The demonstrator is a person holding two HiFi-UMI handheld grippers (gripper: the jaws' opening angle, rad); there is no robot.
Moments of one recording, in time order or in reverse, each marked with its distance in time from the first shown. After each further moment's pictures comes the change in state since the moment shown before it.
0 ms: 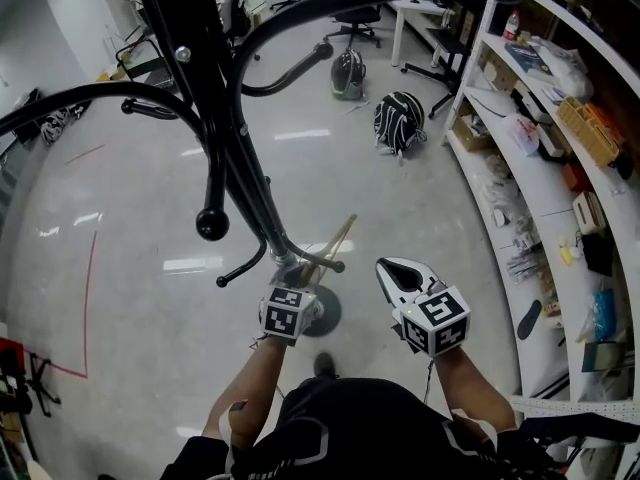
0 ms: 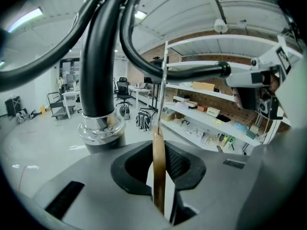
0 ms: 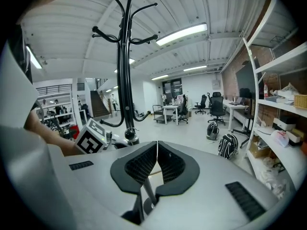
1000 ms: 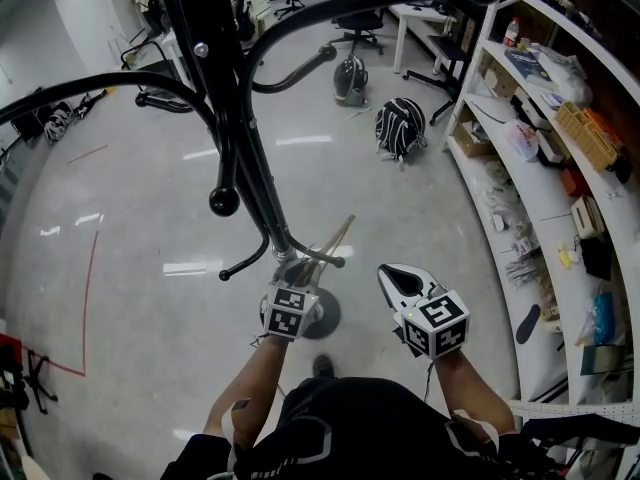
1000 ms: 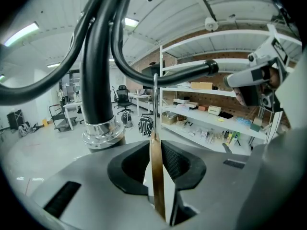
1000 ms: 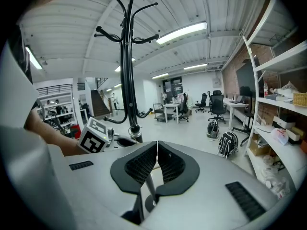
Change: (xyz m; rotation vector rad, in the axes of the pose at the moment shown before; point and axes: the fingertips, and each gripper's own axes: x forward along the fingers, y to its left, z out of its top) left arm -0.004 -0.002 0.006 0.090 -0.069 0.041; right arm -0.011 0.005 -0.014 0.006 0.022 0.008
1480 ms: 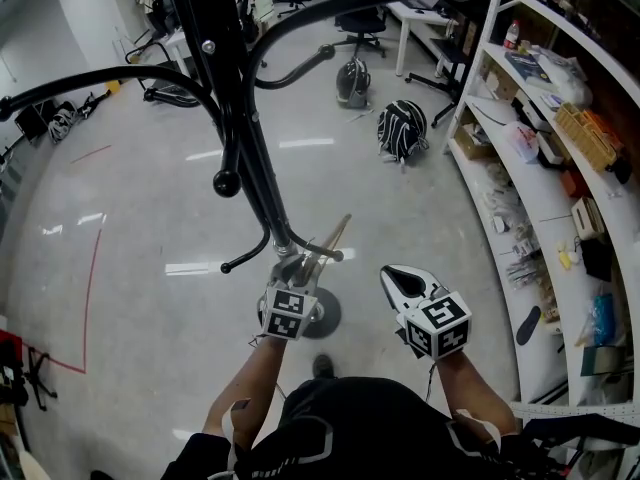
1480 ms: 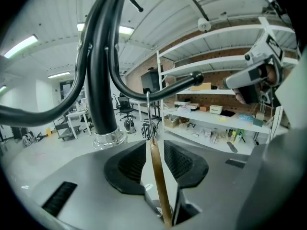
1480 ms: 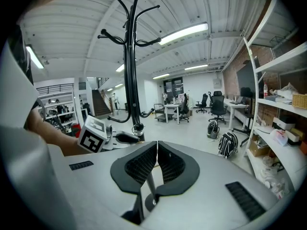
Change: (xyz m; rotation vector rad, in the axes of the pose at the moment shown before) left arm -0.015 0.000 0.010 0.068 -0.055 0.046; right arm -0.012 0.004 -0.003 -0.012 -0.002 0.006
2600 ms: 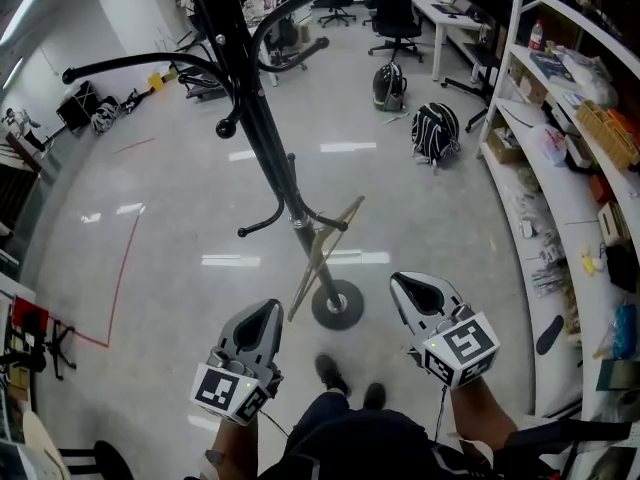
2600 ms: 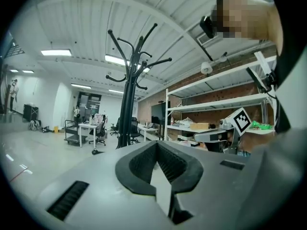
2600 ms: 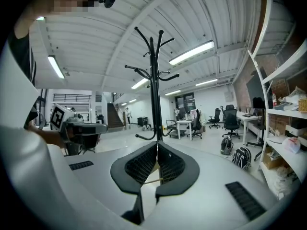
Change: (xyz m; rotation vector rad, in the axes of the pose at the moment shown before) left arm -0.253 -0.067 0.089 -0.190 -0.369 0.095; right arm -0.097 0.053 0.038 -0.053 -0.223 0.156
